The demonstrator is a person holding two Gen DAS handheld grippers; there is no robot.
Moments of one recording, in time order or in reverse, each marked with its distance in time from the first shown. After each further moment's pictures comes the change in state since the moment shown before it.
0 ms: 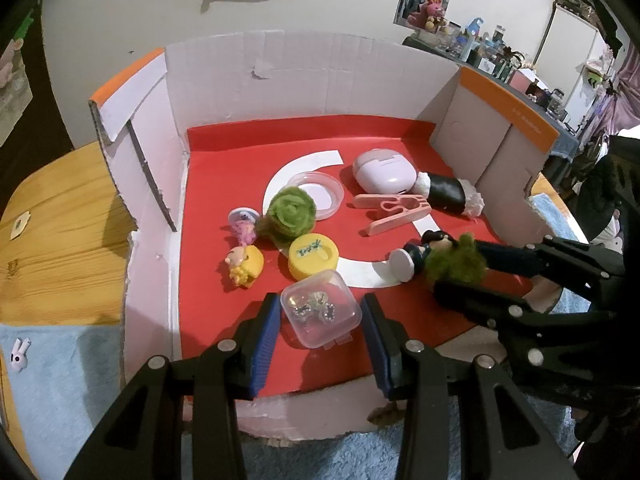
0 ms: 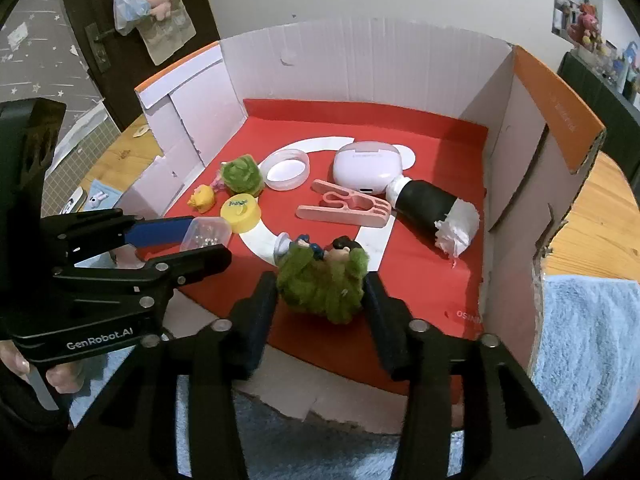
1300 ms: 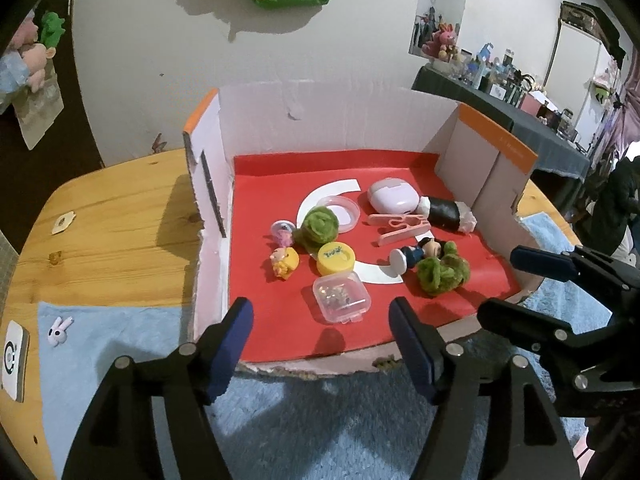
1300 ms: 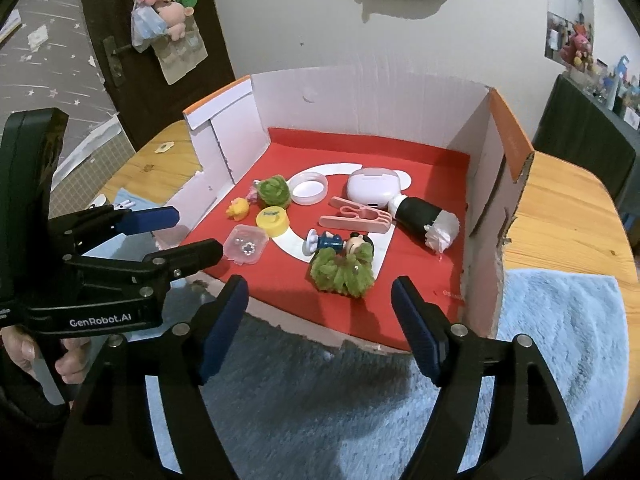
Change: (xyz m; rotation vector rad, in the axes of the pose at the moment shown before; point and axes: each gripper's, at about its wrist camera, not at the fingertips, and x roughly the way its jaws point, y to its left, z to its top) left arm -0.053 0.003 -0.018 -0.031 -0.115 0.077; right arm -0.048 0.018 -0.016 -0.018 -0.102 -0.002
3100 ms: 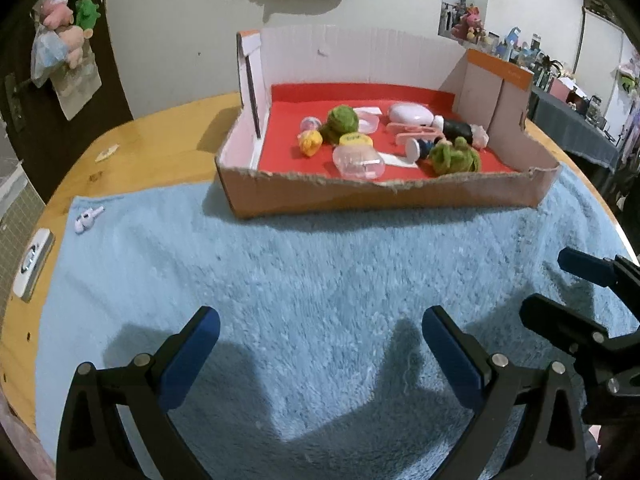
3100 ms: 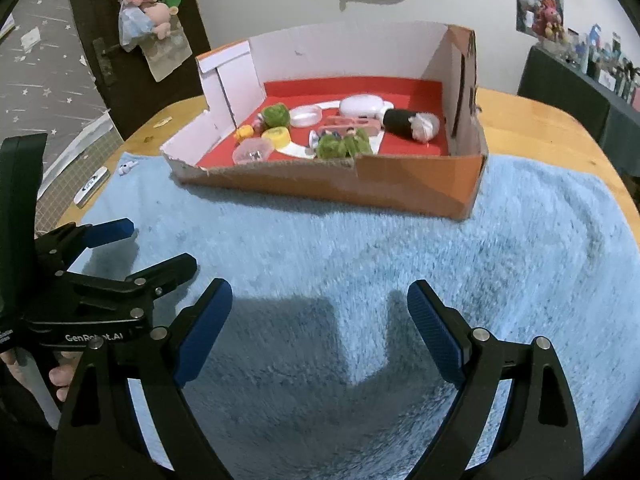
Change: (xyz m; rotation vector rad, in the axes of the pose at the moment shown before) left arm -0.013 -0.015 -0.092 -0.040 0.054 0.136; right arm -0.015 0.012 -0.086 0.077 0.012 -0.040
